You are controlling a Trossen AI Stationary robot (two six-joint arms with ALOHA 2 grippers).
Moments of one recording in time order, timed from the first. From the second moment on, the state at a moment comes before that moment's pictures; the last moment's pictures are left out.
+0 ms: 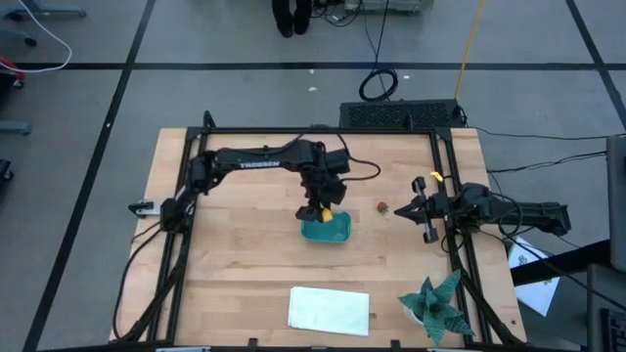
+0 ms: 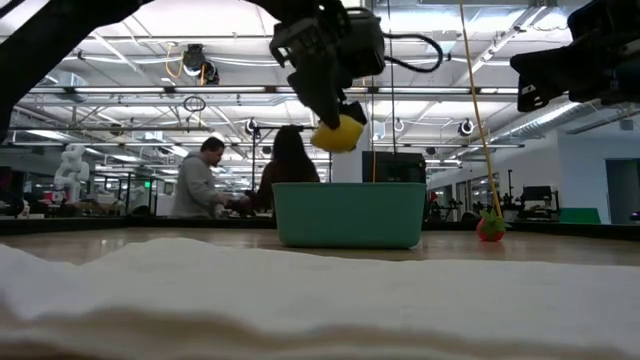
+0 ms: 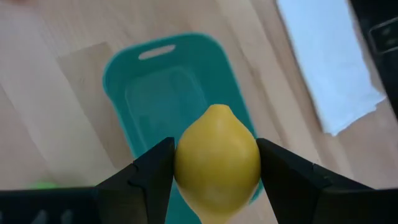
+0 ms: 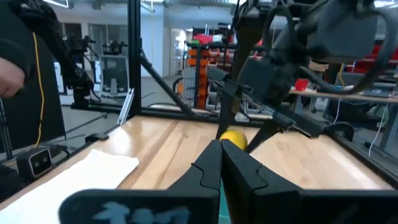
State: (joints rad) left arm 0.19 2.18 2.00 -1.17 0.54 0.55; right arm -0.06 0.04 0.02 0.12 -0.21 -0.04
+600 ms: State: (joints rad) left arm 0.12 2.24 2.00 -1.17 0.36 0.69; right arm -0.06 0.05 0.02 0.13 -0.21 -0.04
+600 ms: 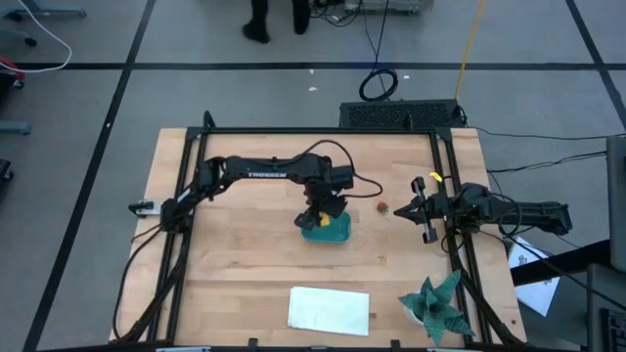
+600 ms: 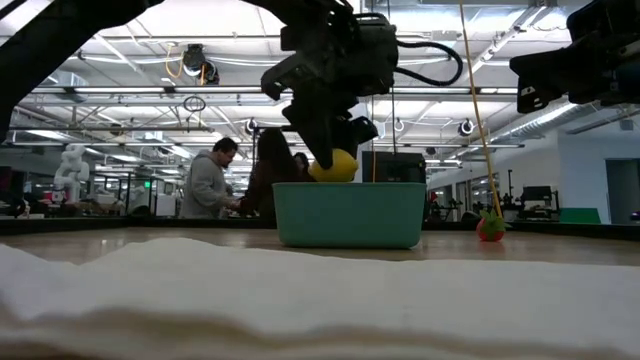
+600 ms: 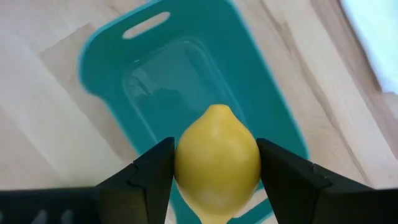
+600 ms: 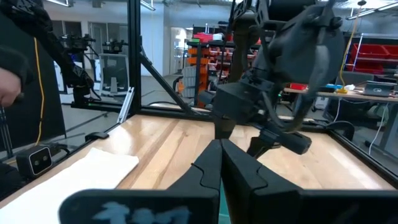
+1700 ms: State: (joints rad) left arm 0.11 2.24 1.91 -1.10 0.34 0.60; right arm -0.06 0.05 0.02 0.13 -0.21 -0.04
